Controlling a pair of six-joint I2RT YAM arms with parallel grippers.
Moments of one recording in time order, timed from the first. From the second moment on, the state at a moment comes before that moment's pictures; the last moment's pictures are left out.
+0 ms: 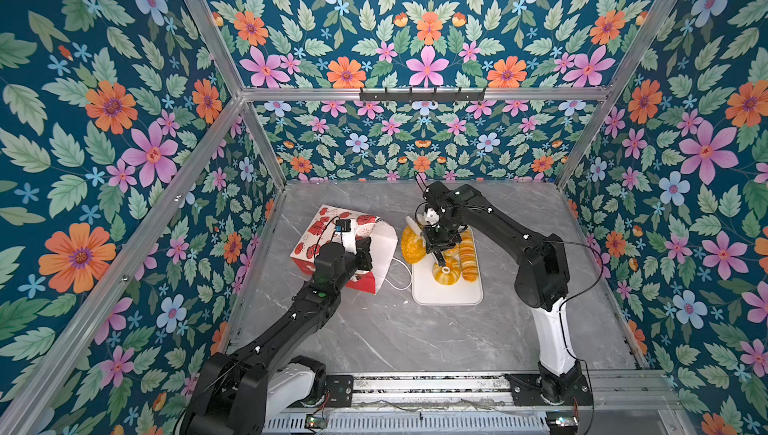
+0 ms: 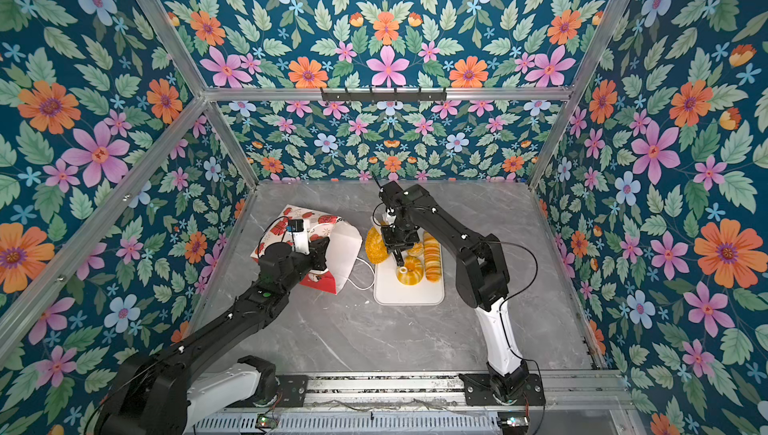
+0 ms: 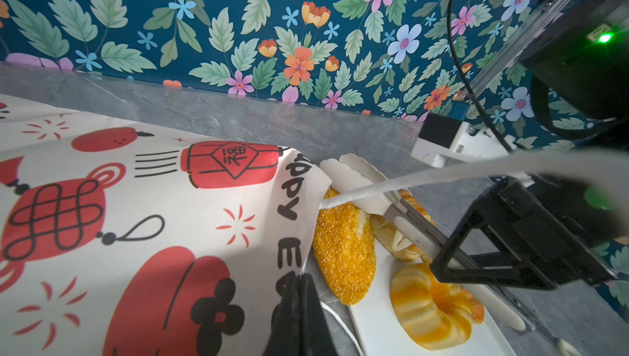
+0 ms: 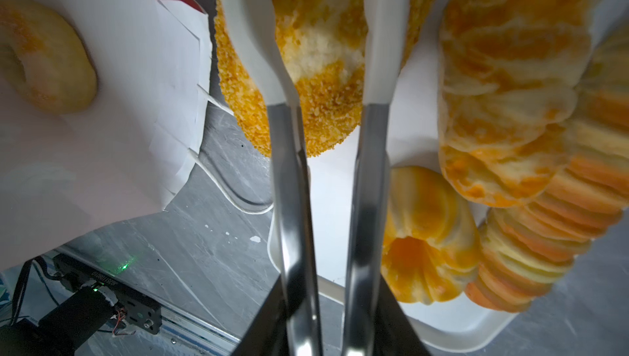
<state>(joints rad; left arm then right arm) -0.39 1.13 0.49 0.37 0.10 -0.34 0.60 2.14 2.00 -1.25 -0.20 0.36</state>
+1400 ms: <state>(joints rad) -0.41 1.22 0.54 0.40 0.14 -0.36 0.57 1.84 1.82 -1.30 -0.21 0.39</state>
